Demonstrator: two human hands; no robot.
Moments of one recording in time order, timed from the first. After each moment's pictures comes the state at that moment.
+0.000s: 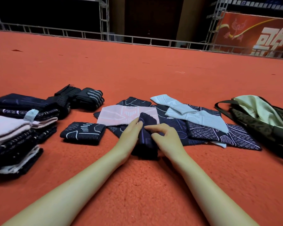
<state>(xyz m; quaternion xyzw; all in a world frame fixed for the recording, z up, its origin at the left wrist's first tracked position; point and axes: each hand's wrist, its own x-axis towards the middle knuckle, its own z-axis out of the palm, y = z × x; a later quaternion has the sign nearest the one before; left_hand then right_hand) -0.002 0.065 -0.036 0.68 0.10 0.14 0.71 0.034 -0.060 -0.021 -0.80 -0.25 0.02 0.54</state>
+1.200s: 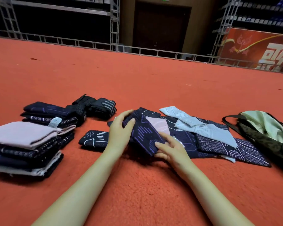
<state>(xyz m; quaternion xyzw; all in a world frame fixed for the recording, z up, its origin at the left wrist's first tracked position) -0.024 0.121 -0.002 0.73 0.11 0.37 0.56 0.030 -0.051 -0.030 -0.62 -0.22 0.21 0.73</state>
